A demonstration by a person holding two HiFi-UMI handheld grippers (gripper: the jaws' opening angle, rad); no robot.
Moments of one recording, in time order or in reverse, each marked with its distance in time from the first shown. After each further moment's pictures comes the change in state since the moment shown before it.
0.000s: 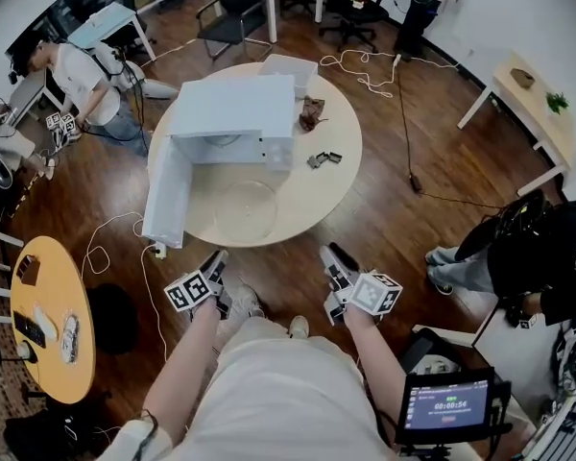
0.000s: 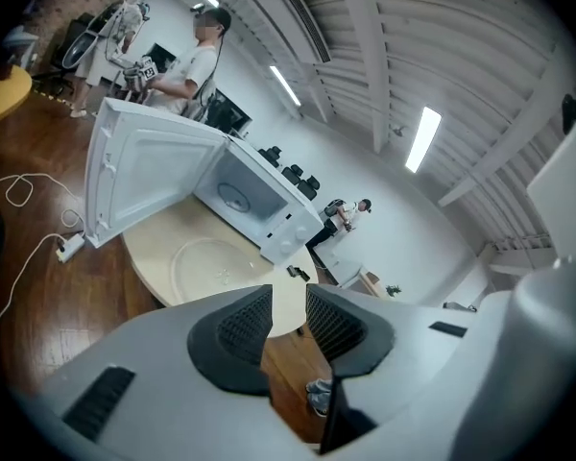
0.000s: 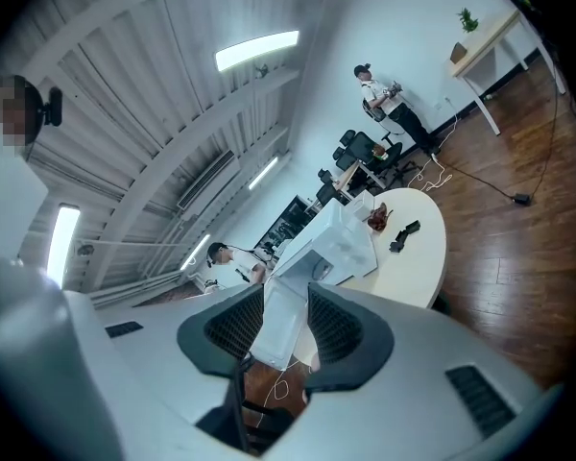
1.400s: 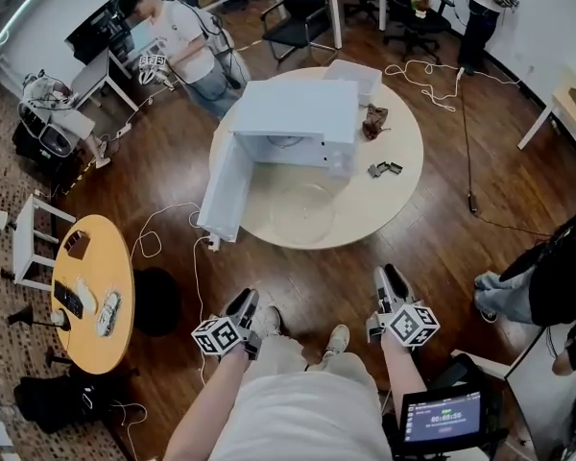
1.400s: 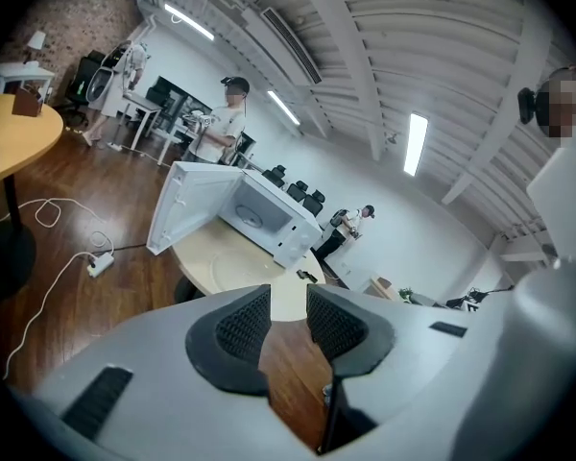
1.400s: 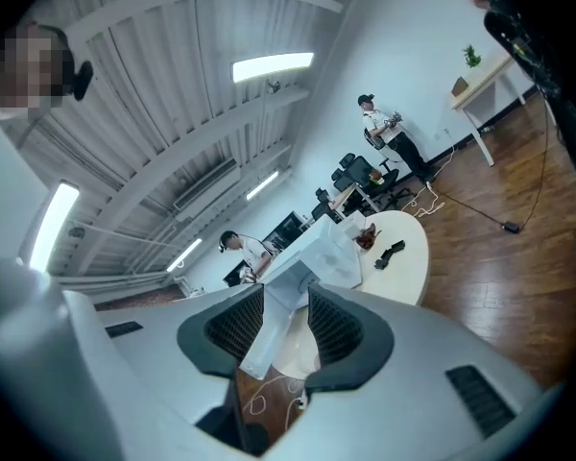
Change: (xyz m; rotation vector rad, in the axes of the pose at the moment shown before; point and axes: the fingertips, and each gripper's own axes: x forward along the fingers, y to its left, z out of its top) left arm -0.130 -0.011 -0.039 0.049 -0.106 0.076; right arm -0.031 -0.022 -0.016 -0.098 -0.104 -0.068
